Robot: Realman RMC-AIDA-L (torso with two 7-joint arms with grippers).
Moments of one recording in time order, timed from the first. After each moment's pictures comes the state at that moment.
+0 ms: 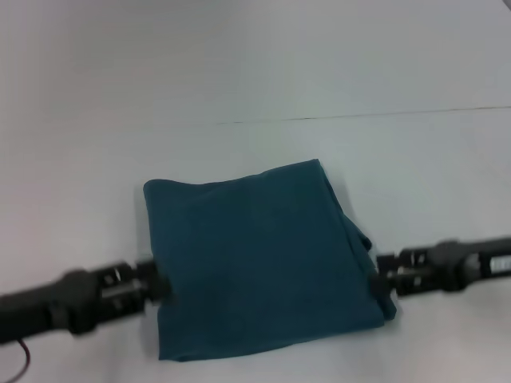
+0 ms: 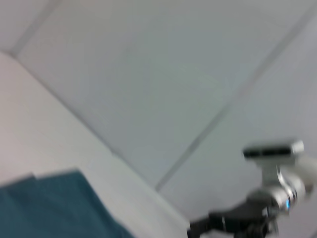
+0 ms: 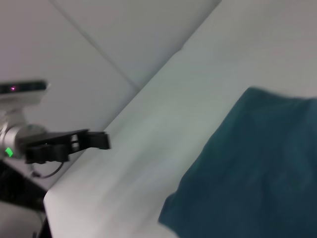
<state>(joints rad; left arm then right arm) -0.44 -2.12 0.46 0.72 2.05 1.87 -1.70 0.55 1.98 -0.64 -0.72 -2.17 -1.78 1.89</state>
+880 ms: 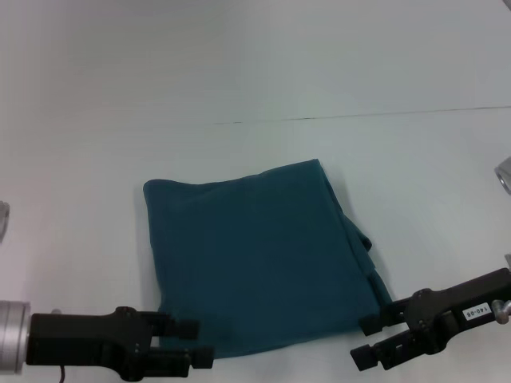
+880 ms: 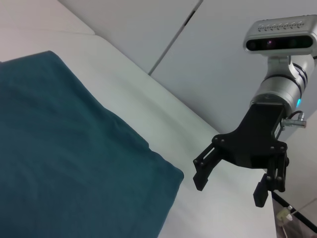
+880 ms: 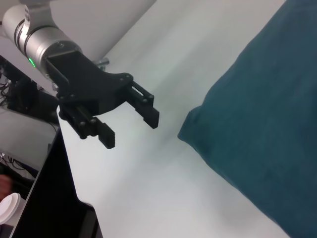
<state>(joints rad) -0.51 -2.12 0.68 0.74 2.20 1.78 -1.71 0.60 2.02 -0.74 -0.71 -2.32 -1.79 1.87</state>
